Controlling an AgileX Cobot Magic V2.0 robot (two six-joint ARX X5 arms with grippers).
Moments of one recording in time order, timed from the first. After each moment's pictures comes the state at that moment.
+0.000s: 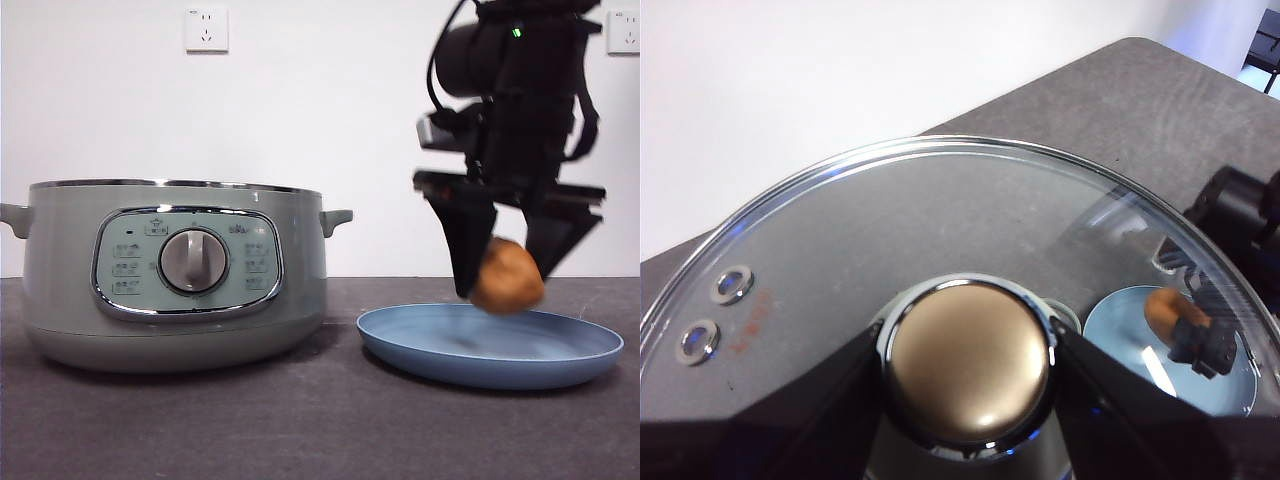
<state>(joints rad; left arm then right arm) -0.35 1.29 1.89 -1.06 0.15 0.15 0.43 1.73 1.24 -0.80 -0.01 0.07</state>
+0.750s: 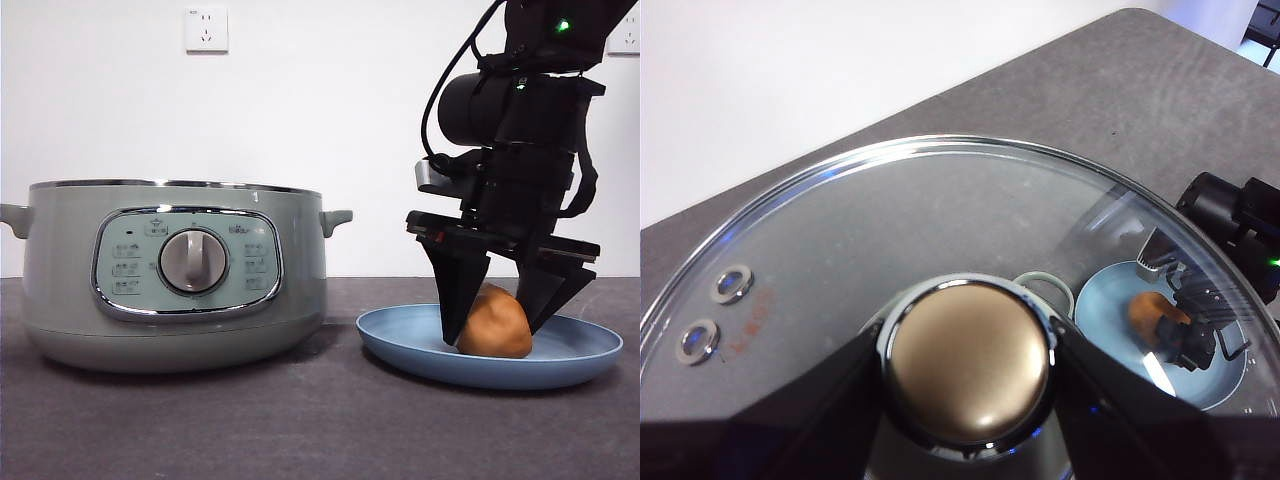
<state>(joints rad) -0.35 1.29 1.89 -1.11 0.15 0.15 0.42 1.79 1.17 -0.69 -0.11 0.07</state>
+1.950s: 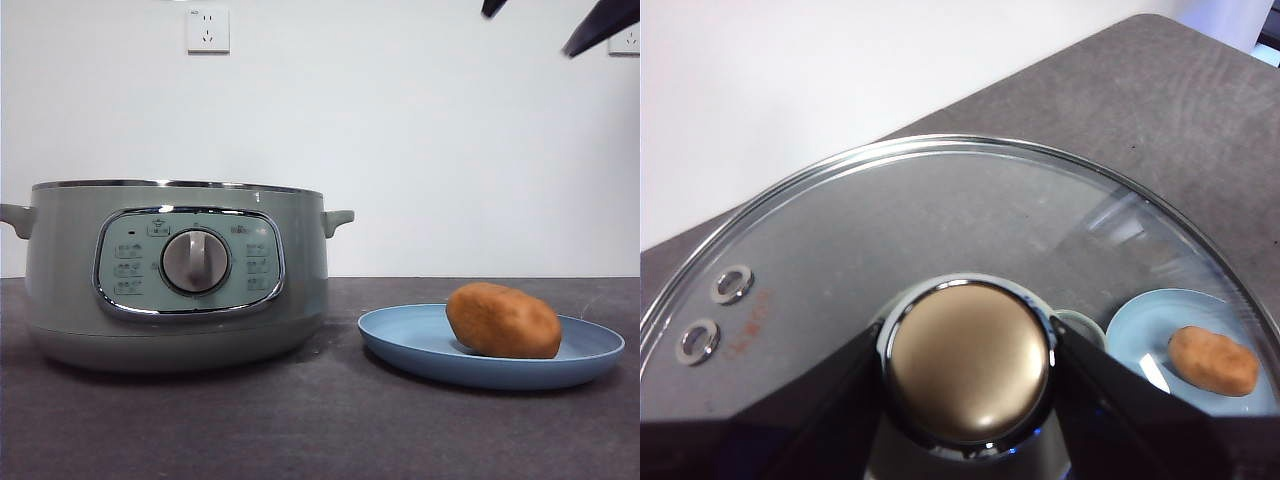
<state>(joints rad) -0.35 1.39 1.78 -0.88 0.16 0.16 0.42 1.07 1.17 -0.79 -0.10 0.11</state>
